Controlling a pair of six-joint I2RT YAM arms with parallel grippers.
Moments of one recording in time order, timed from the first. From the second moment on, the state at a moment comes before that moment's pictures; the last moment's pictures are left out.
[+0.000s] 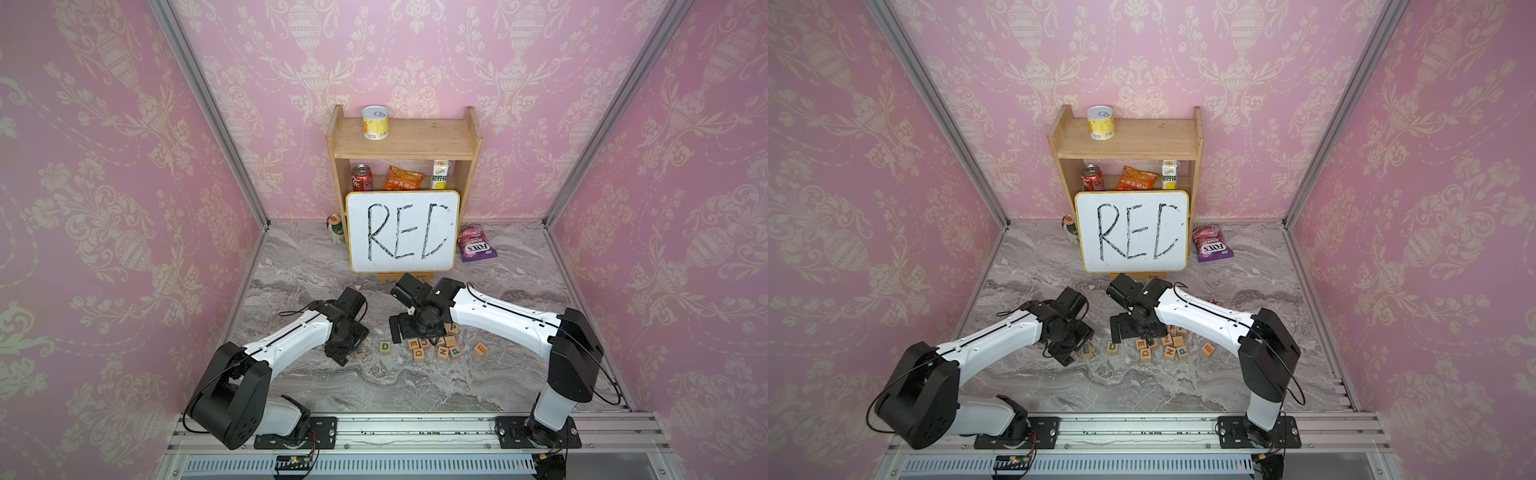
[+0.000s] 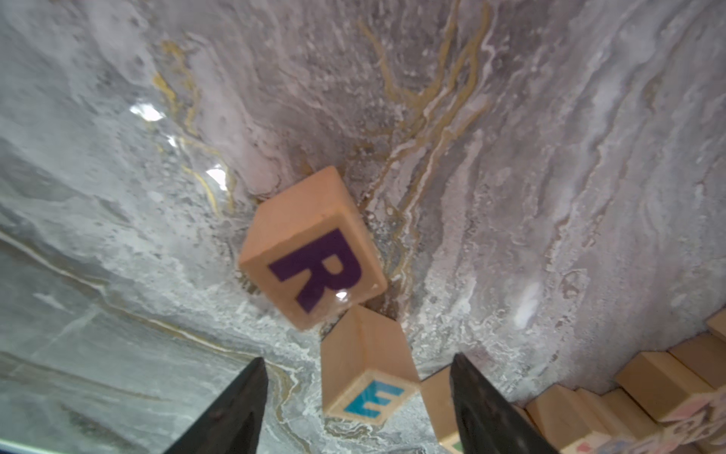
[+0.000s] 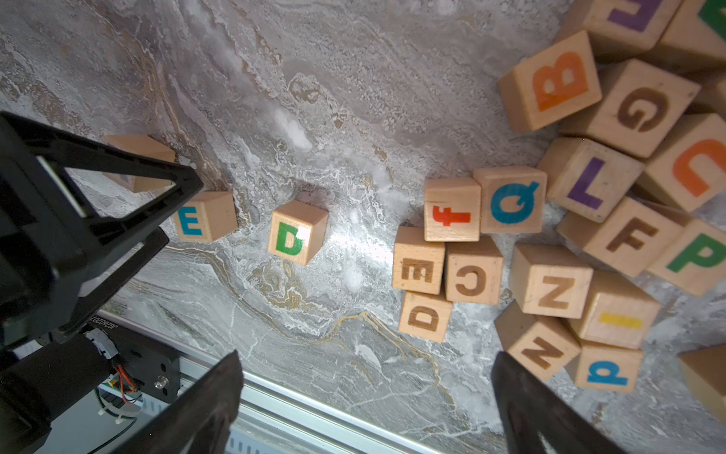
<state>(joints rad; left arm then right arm) -0.50 1.39 0.77 -0.76 0.10 -1.46 0.91 1.76 1.44 -0.98 -0.05 0.73</state>
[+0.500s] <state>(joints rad) -0.52 1.44 0.75 -0.66 0.12 -1.54 0.91 1.76 1.44 -0.98 -0.05 0.73</state>
